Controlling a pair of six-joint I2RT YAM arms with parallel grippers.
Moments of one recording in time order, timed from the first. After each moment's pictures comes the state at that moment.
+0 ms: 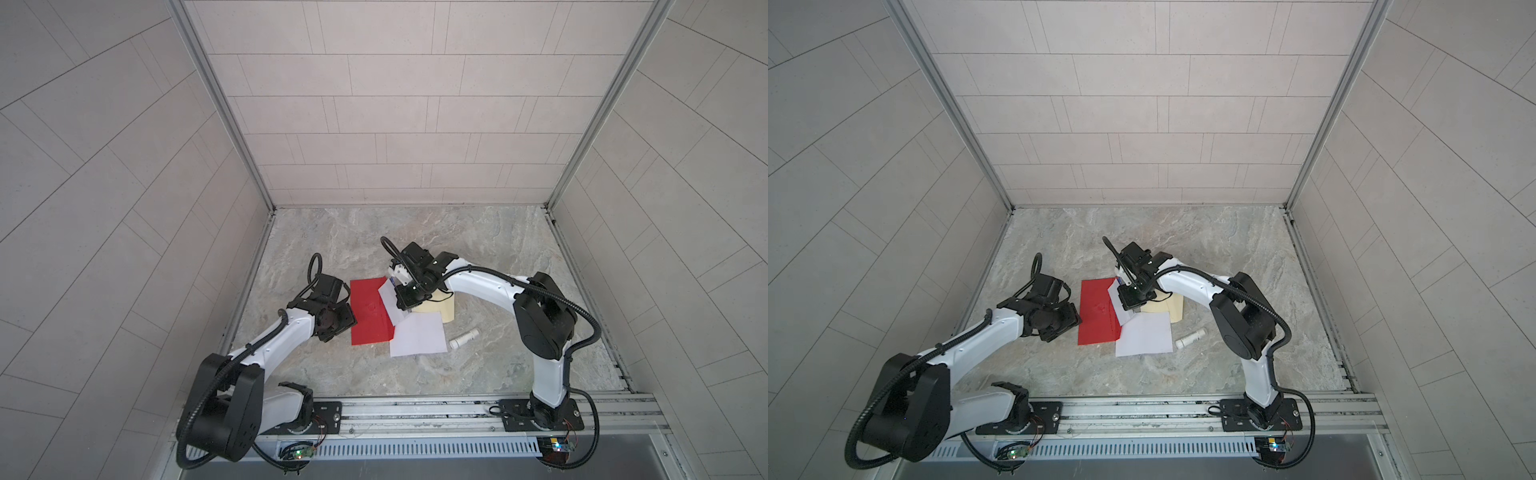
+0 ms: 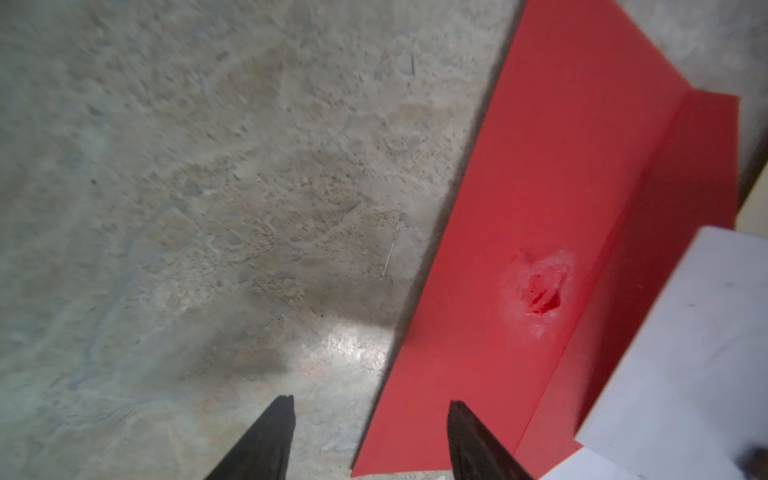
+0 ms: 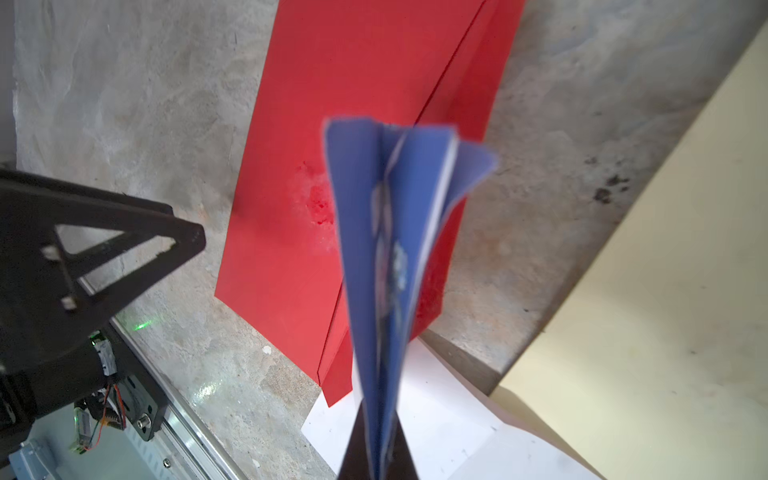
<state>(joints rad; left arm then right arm) -0.28 1.26 0.59 -0.56 0.11 -0.79 0.73 1.94 1.50 -0.73 -0.33 0.35</state>
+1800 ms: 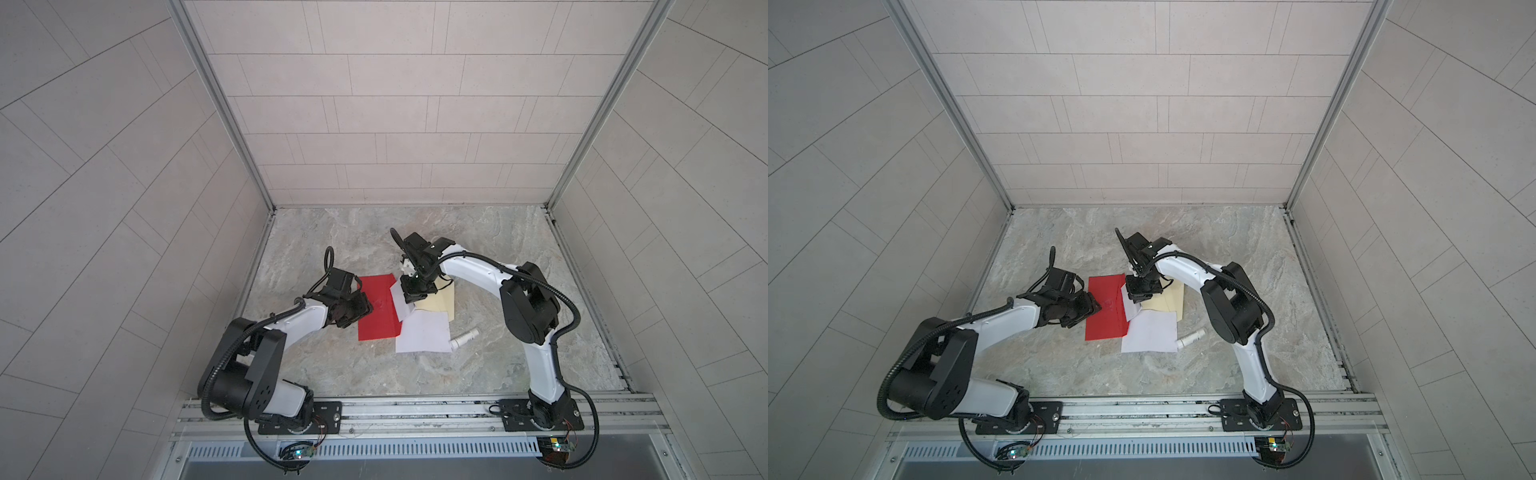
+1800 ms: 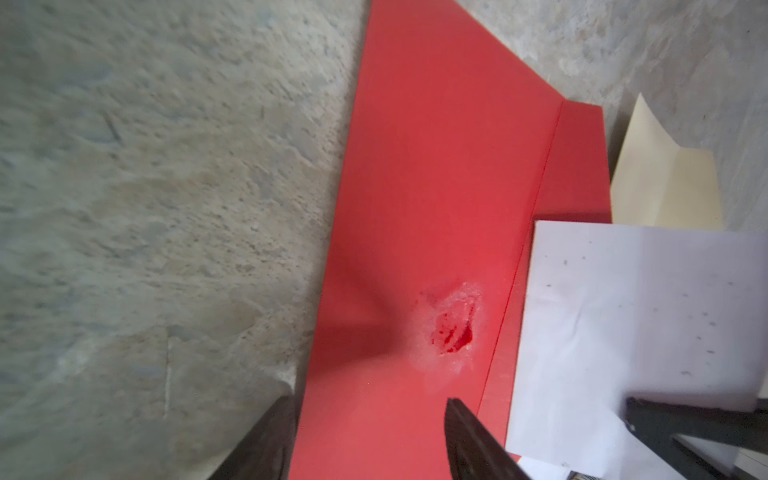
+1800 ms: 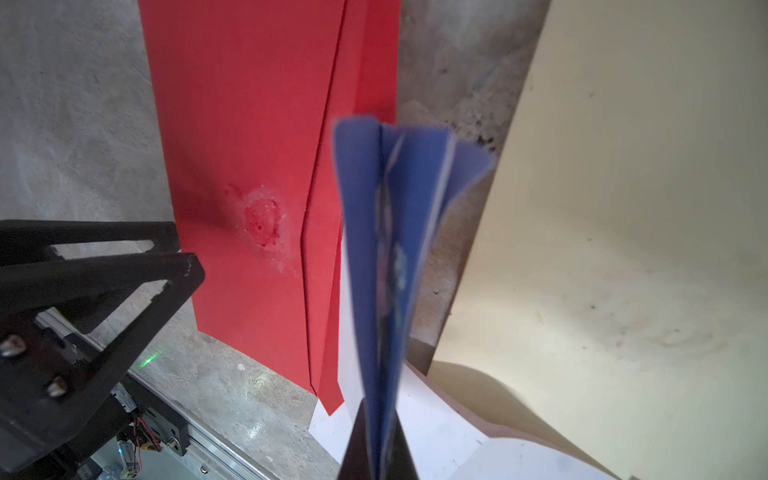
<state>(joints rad) -0.33 1.45 0.63 -0.25 0.24 -0.78 0.66 2.09 1.66 -0.94 -0.36 0.44</state>
